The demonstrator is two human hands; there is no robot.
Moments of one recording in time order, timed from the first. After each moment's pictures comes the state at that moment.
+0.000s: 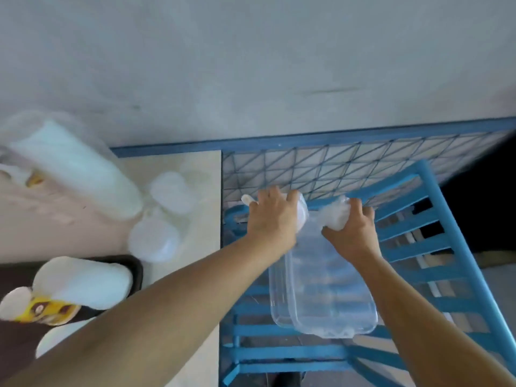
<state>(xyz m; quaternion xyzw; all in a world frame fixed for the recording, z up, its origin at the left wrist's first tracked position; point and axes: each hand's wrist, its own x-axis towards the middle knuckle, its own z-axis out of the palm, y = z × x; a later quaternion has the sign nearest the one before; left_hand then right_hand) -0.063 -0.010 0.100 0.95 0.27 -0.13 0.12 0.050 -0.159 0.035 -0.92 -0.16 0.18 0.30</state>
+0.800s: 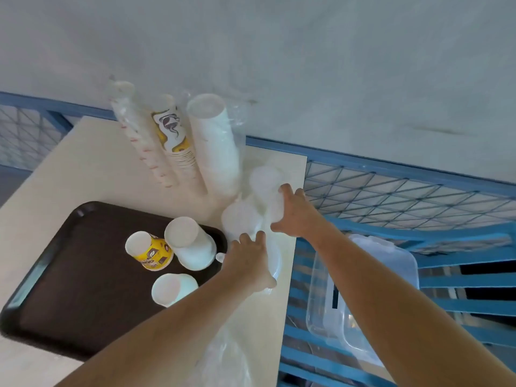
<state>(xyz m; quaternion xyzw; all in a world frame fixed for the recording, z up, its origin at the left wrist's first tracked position) -0.280 0.070 0.104 0.82 0.46 -0.23 0.24 -0.112 0.083 0.088 -0.82 -0.48 0.30 0.09</state>
